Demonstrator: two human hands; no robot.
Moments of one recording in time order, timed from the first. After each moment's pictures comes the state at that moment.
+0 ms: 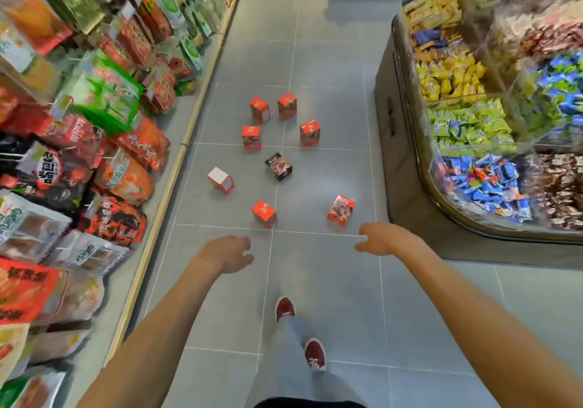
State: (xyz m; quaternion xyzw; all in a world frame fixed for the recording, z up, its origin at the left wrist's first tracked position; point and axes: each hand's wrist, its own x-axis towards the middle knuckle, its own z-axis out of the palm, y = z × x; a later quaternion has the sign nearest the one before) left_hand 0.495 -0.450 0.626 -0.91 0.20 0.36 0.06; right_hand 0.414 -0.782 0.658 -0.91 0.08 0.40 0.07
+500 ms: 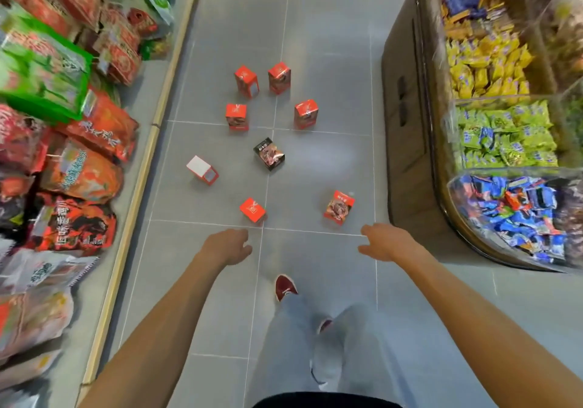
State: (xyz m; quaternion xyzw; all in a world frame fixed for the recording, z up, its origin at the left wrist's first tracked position) left_hand 0.666 -0.504 0.539 -0.89 0.17 0.42 0.04; right_hand 0.573 -0.833 0.578 -0.89 0.08 0.45 0.04
